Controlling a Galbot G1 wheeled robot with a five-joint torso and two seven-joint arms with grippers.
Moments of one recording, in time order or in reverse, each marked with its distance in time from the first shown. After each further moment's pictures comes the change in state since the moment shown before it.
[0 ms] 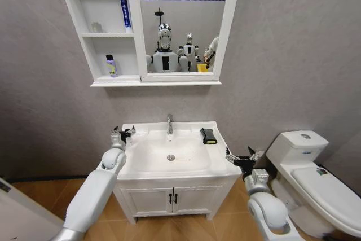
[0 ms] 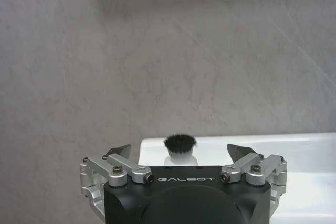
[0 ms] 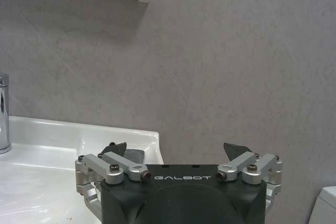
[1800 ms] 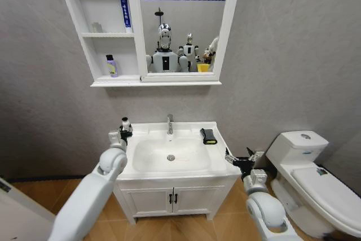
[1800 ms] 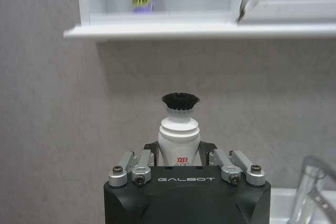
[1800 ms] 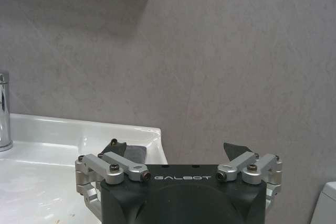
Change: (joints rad) left arm -0.037 0.304 0.003 -0.610 -0.561 0.359 -0.406; right arm 0.006 0.019 -0.010 -0.030 -0.008 0.024 -0.006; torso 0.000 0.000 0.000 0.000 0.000
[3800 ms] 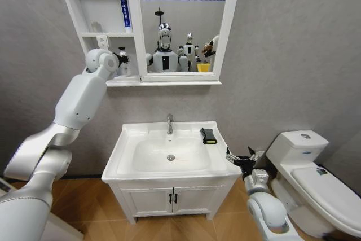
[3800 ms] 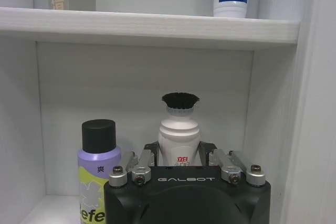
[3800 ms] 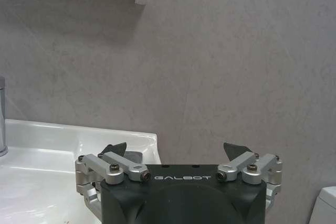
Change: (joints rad) left arm -1.034 -0.185 0.369 0.906 -0.089 0.073 0.270; right arm -0.006 -0.013 0.019 0.015 0.011 0.007 0.000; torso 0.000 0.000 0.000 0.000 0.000
